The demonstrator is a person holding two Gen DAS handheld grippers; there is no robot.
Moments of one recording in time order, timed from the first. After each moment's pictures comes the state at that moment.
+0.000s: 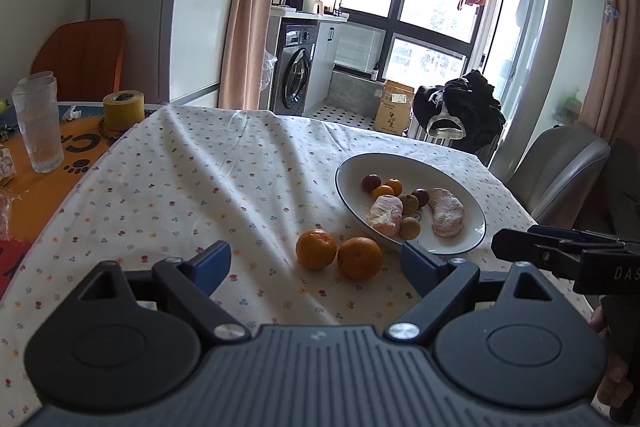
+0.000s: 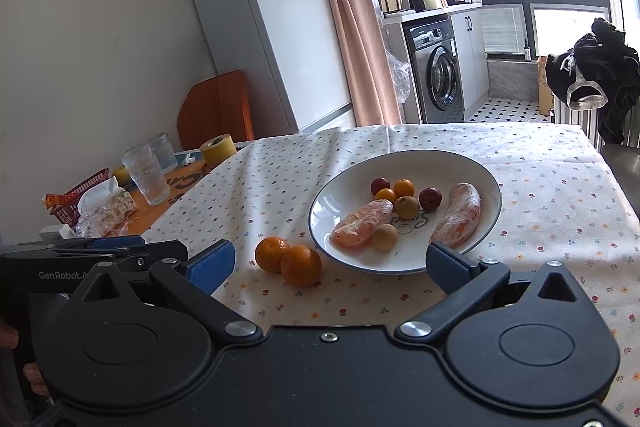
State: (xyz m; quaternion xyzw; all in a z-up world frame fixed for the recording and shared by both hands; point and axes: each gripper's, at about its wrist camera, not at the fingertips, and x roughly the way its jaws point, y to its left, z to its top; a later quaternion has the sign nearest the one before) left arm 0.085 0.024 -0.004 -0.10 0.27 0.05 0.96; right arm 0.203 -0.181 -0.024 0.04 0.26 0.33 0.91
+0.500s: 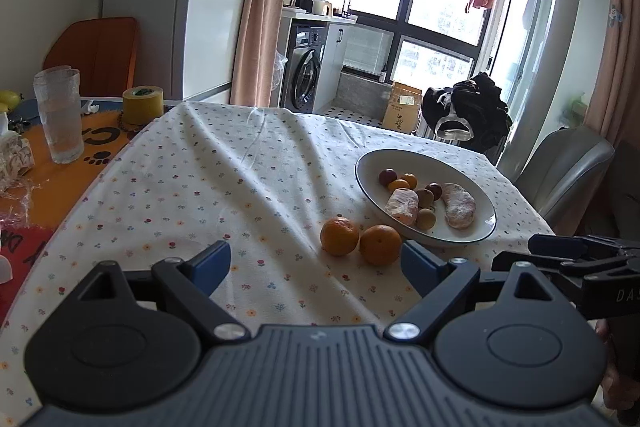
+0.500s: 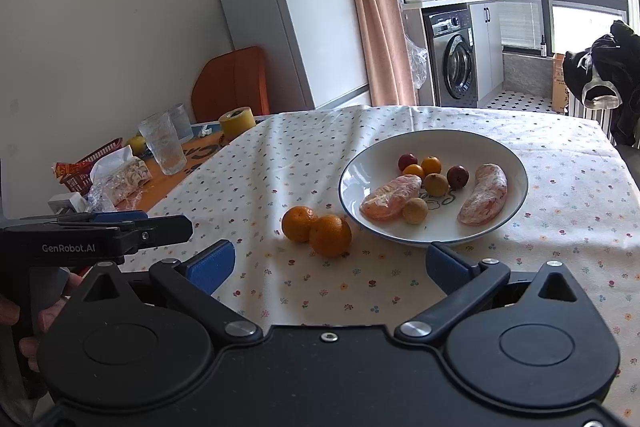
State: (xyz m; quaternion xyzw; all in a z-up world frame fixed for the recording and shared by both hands) left arm 0.066 0.040 -0.008 -0.10 0.27 0.06 0.96; right arm 0.180 -0.158 -0.029 0.01 0.28 0.34 0.90
